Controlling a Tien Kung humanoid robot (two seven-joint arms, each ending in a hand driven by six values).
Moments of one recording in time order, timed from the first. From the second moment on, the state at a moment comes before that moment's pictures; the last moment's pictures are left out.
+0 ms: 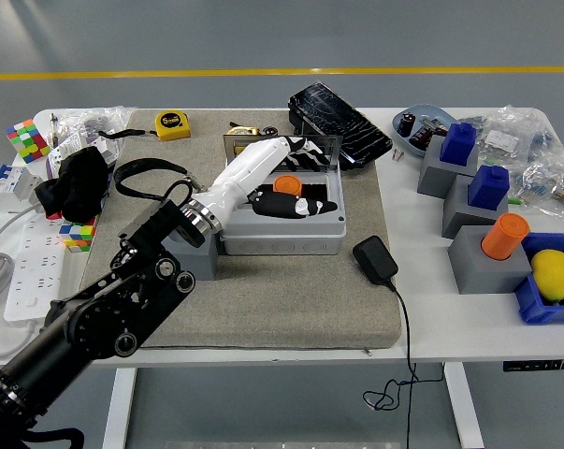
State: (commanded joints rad) left arm -0.54 0.00 -1.01 -1.12 1.92 0.13 -0.22; right arm 0.00 -0.10 1.64 0.18 -1.43 0.00 -0.13
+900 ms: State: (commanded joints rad) left arm -0.60 0.00 -1.04 -0.99 1.98 0.11 -0.19; right arm 0.00 -0.10 1.63 0.18 -1.42 -0.01 -0.12
